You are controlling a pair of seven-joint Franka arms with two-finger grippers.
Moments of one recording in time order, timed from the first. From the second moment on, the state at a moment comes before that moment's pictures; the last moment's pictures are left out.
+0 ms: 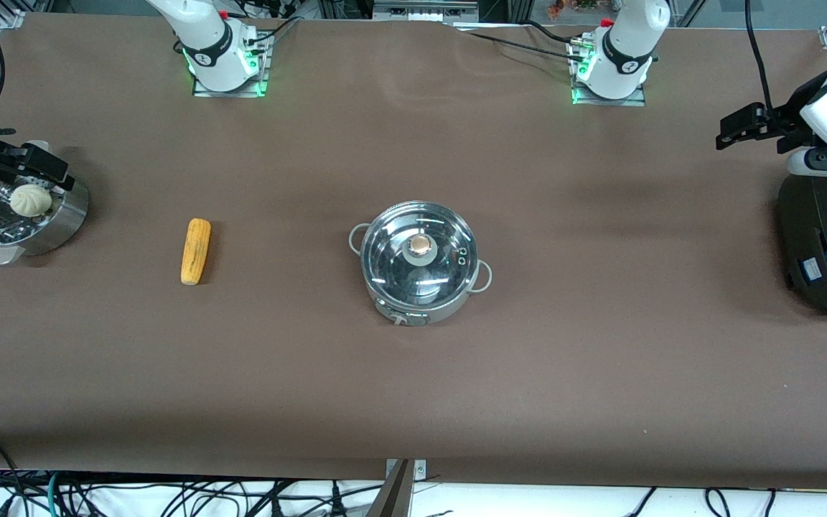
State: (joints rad) left arm 0.03 -0.02 -0.04 -1.60 -0.04 1.37 0.01; right arm -0.01 -0.02 -0.06 -1.71 0.01 1.68 0.03
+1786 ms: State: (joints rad) left arm 0.02 -0.01 -0.05 -1.60 -0.04 1.37 -0.09; right arm -0.01 -0.02 -0.06 -1.71 0.01 1.66 0.04
